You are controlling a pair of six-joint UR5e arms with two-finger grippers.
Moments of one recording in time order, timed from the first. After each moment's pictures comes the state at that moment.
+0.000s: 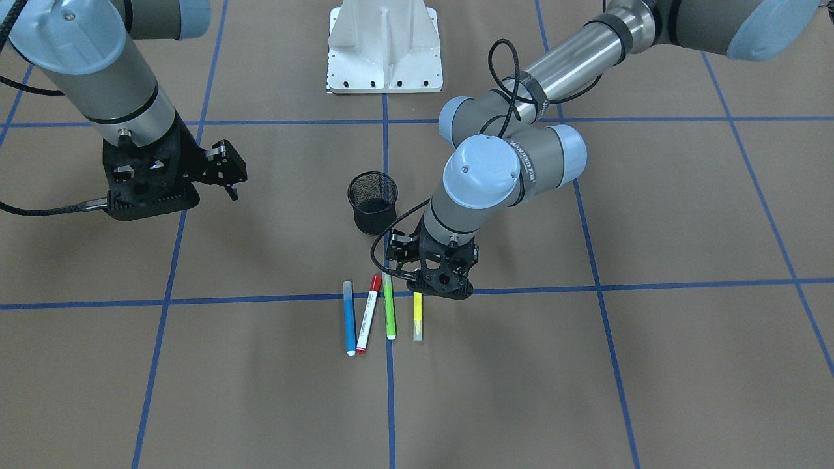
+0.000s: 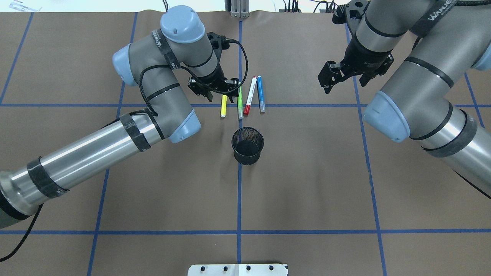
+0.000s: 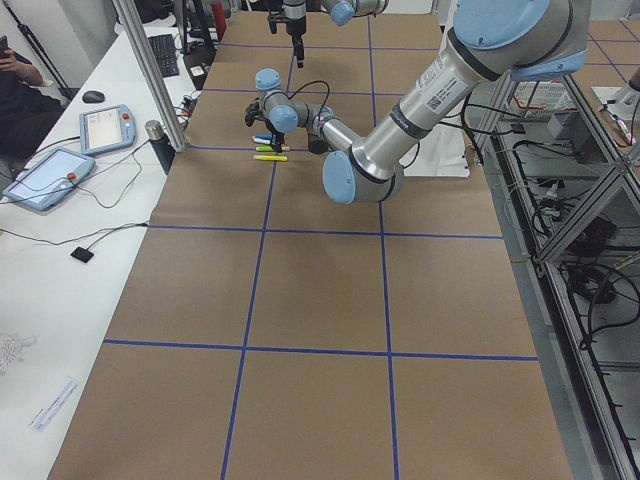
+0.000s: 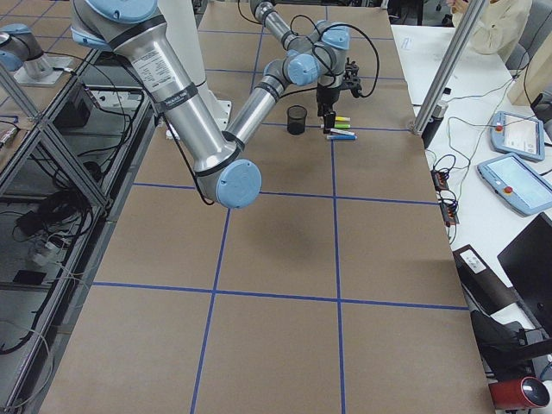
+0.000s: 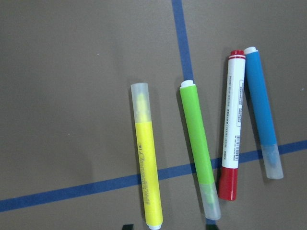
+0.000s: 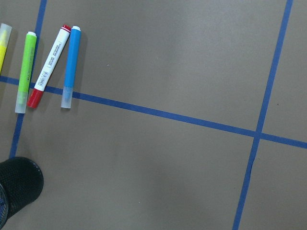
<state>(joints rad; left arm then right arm) -0.76 -2.48 -1.21 -1.89 -2.14 -0.96 0.94 -0.97 1.87 -1.92 2.14 0.61</state>
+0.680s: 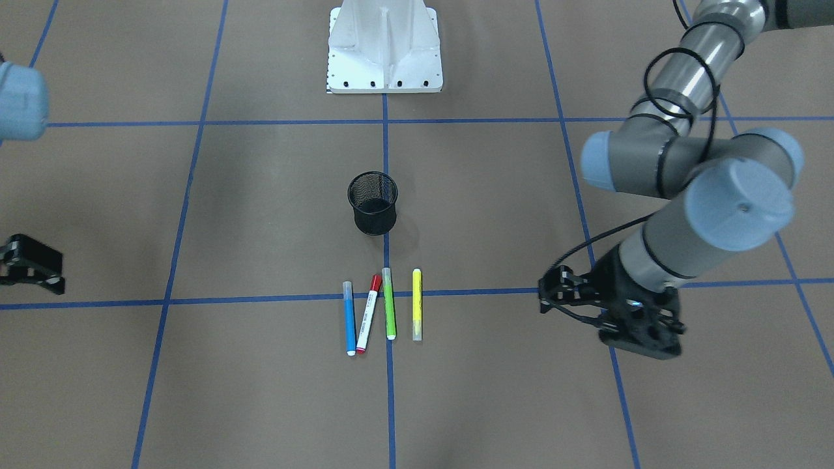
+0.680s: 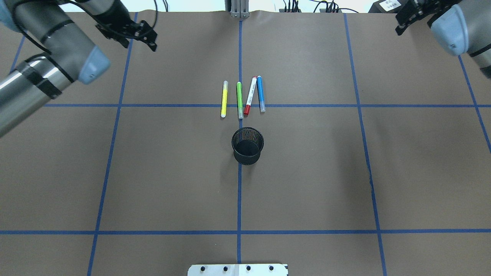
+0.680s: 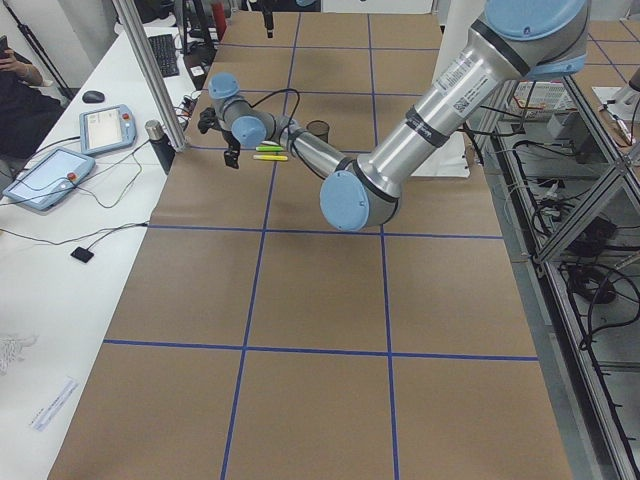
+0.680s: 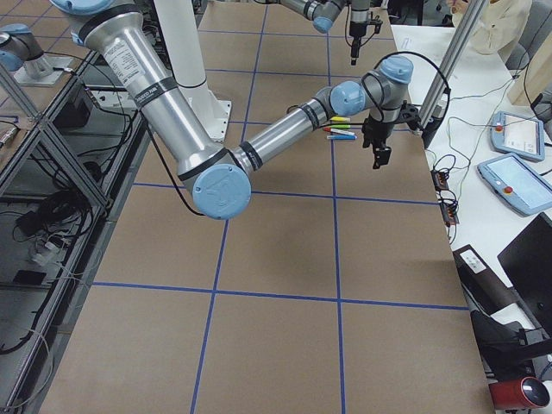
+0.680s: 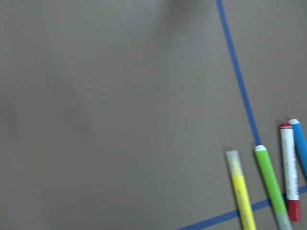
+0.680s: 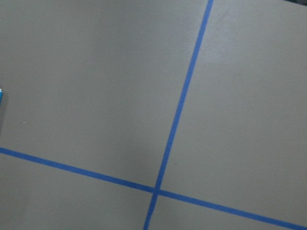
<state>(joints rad) -1.08 -2.28 -1.27 -1.89 -2.32 -0.57 1.29 -1.00 1.52 -1.73 2.30 0.21</state>
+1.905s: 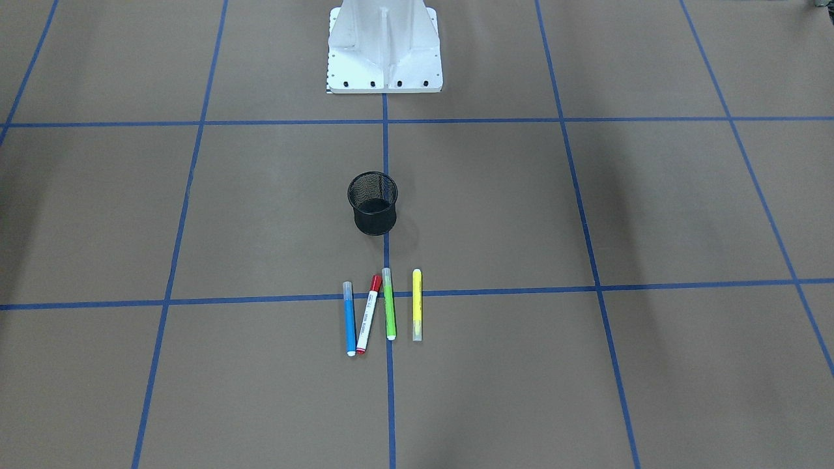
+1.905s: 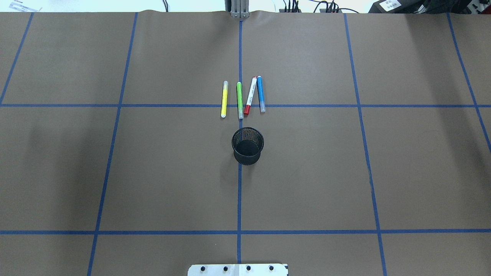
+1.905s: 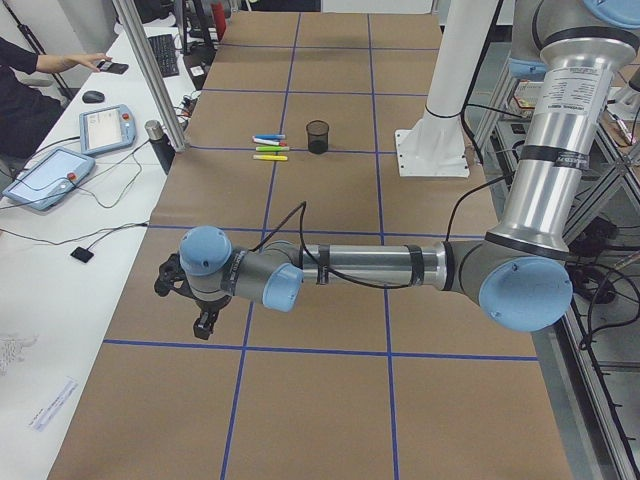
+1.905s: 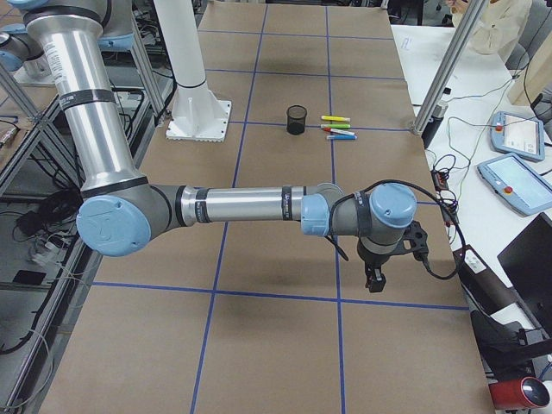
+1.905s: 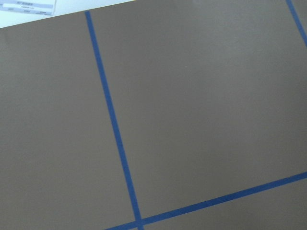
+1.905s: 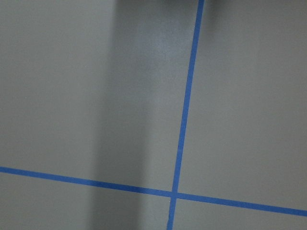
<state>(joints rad) -1.59 -1.76 -1.36 -1.90 -2.43 -0.02 1.64 -1.31 1.39 -1.59 2.39 -0.11</state>
